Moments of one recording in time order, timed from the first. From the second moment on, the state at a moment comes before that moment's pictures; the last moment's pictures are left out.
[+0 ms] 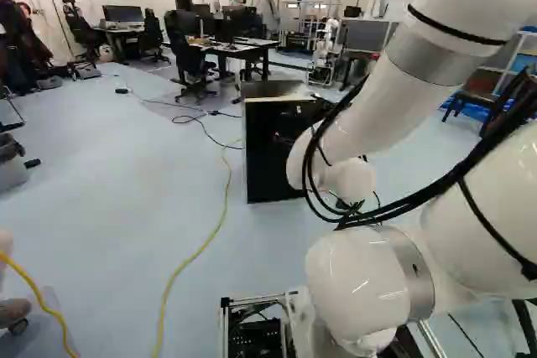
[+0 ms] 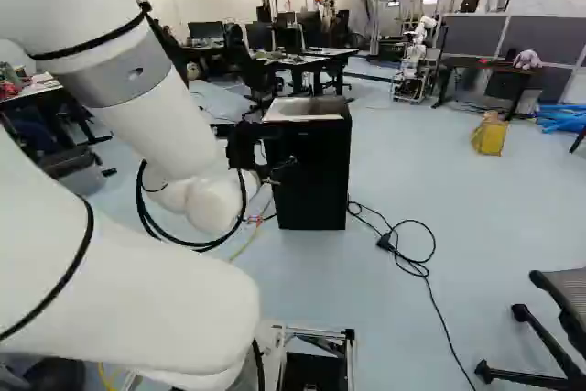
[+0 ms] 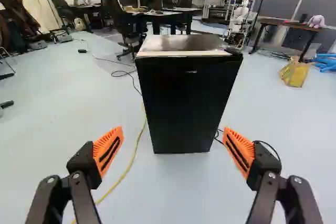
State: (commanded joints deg) arm 0.0 16.0 -5.0 0.0 50.0 0.0
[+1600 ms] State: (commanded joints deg) arm 0.0 16.0 -5.0 0.0 50.0 0.0
